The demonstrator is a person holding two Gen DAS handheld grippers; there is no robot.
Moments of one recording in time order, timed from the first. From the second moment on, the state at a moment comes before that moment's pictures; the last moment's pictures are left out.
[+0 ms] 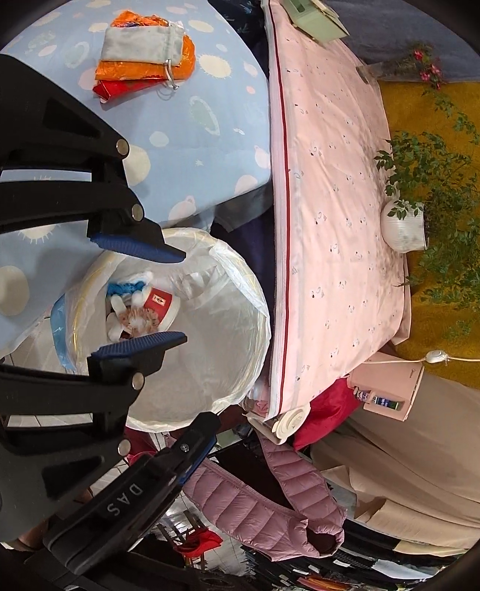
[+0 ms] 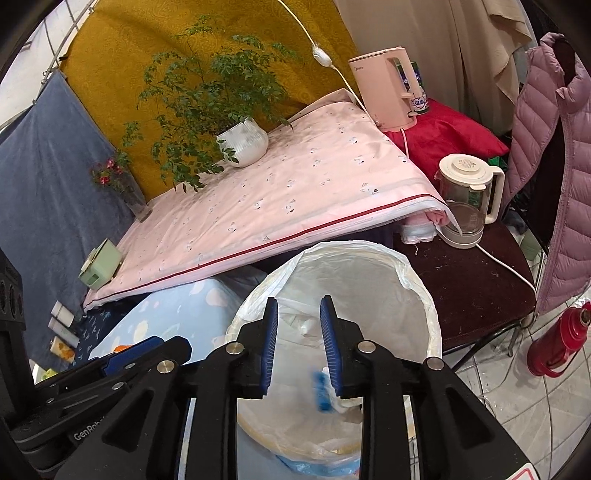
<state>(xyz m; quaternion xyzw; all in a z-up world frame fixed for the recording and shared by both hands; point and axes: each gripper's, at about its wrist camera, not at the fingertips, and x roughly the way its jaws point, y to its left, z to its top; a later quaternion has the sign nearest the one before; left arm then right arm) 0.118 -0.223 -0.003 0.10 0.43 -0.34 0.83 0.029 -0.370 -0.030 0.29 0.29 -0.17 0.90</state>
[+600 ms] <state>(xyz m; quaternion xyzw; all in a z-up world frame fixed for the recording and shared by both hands) 0.136 -0.167 -0.011 0.05 0.45 -0.29 0.84 0.050 -0.325 -0.024 0.25 0.31 -0.14 0.91</state>
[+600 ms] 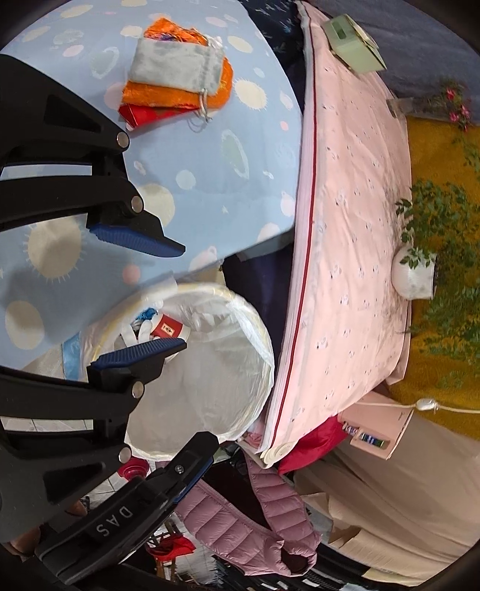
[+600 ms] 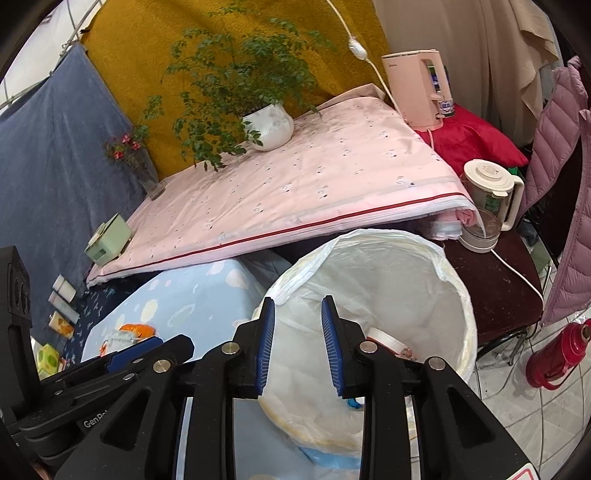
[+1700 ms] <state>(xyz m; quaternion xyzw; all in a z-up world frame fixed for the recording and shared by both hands) 0.197 0.089 -0.047 -0.08 0.47 -0.08 0.87 0.153 -0.114 -0.039 0.16 0.39 0.05 0.90</state>
